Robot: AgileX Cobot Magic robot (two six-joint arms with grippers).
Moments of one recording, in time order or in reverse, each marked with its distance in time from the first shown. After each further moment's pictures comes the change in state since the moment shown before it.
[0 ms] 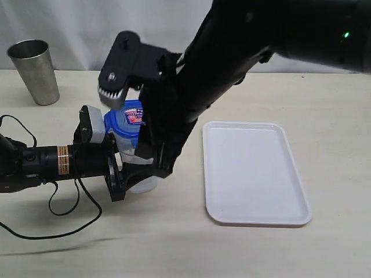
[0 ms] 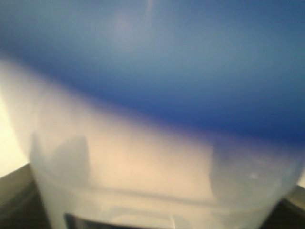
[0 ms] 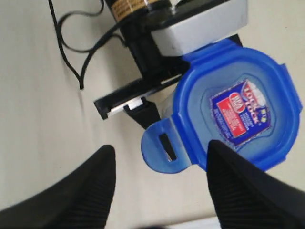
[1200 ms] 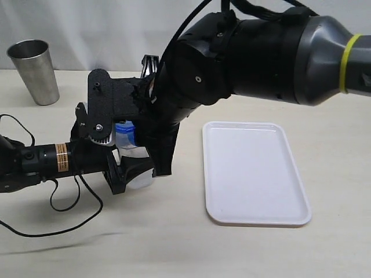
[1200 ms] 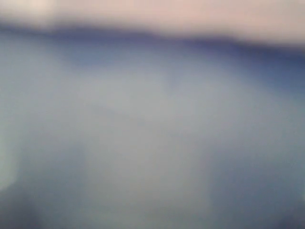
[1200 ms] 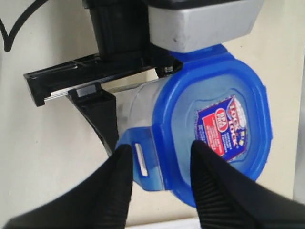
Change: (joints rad) left arm 0.002 0.000 -0.002 -0.053 0.016 -0.029; right arm 0.063 0.136 0.001 -0.330 -0.161 -0.035
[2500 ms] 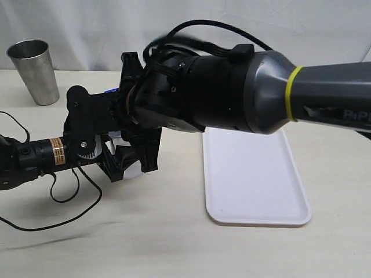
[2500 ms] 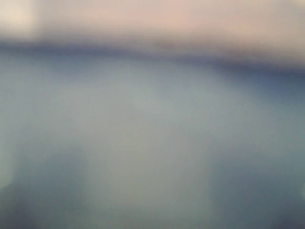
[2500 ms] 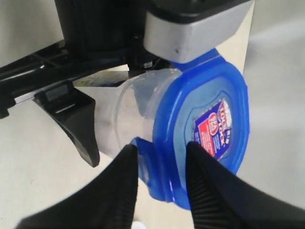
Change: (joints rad) left arm 0.019 0.000 -0.007 -0.082 0.029 -0.008; right arm 0.084 0.091 -0.010 -0.473 -0.102 0.328
